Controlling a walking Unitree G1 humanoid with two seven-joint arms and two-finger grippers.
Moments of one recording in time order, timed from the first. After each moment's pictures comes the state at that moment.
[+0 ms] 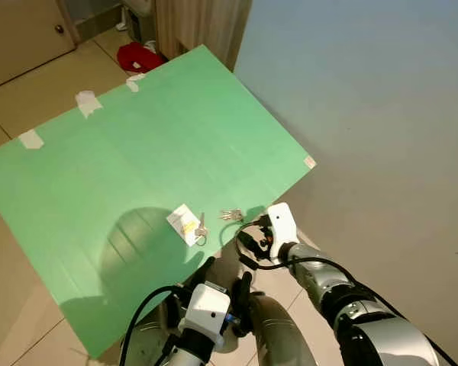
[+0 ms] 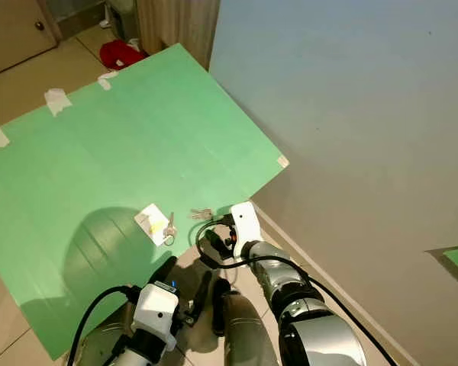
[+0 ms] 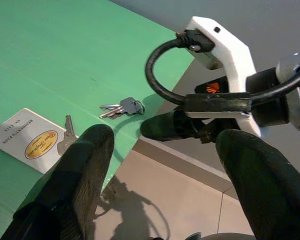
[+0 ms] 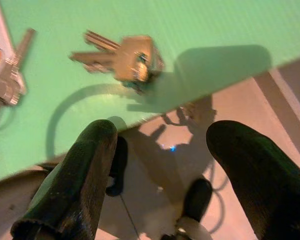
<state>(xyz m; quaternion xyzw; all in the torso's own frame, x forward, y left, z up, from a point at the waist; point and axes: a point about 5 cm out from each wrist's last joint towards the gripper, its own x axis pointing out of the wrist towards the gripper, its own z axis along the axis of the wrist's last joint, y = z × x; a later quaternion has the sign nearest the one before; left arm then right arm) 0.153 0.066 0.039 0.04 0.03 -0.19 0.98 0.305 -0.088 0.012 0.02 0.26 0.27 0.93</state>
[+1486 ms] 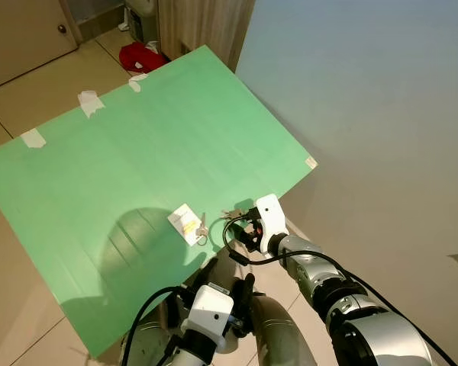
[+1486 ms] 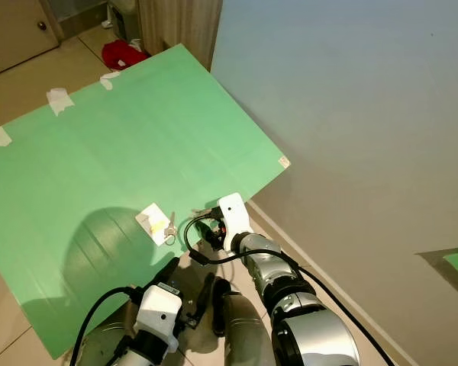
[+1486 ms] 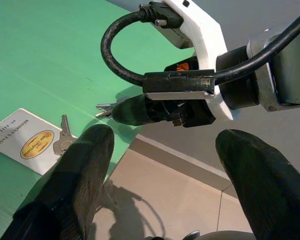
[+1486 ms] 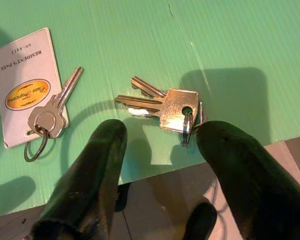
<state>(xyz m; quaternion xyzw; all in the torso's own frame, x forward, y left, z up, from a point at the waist) 0.151 0.063 0.038 0.05 0.03 -0.20 0.98 0.313 -0.071 0.026 0.01 0.23 0.30 0.93</state>
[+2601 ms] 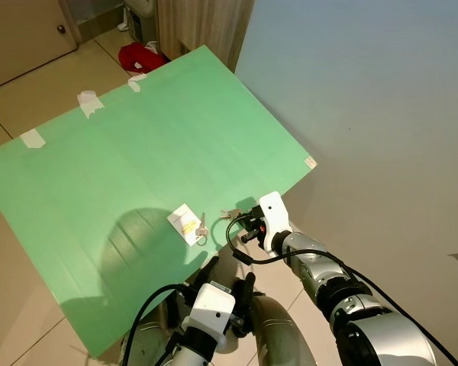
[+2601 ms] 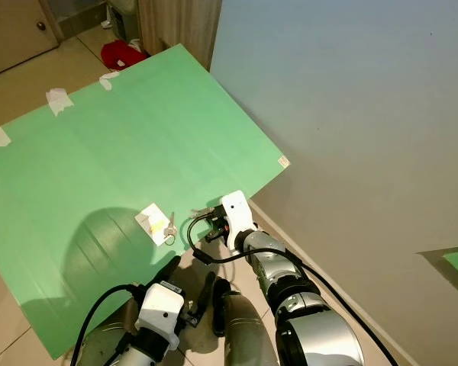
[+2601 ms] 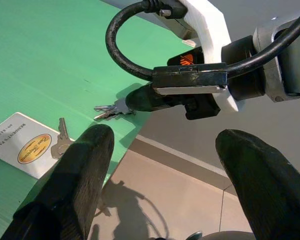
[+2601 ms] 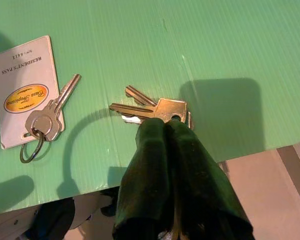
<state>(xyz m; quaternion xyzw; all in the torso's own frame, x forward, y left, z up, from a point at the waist) 0.155 0.062 0.037 0.06 0.03 -0.21 0.98 0.316 -0.078 0.030 -0.01 0.21 0.31 0.93</state>
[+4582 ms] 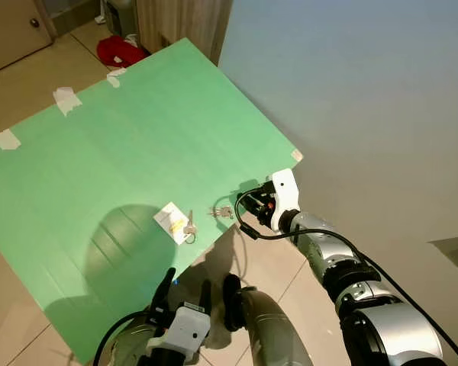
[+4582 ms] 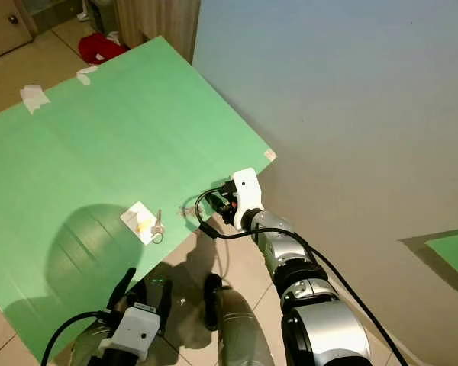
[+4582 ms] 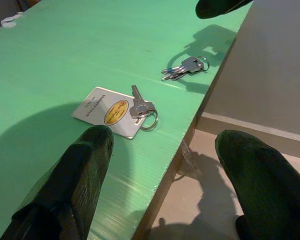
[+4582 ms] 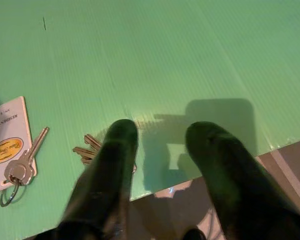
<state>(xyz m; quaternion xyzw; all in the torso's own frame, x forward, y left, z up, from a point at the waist) 0.138 0.105 0.014 0.21 0.01 -0.08 0.98 0.339 -0.089 0.063 0.03 0.17 0.30 0.94</state>
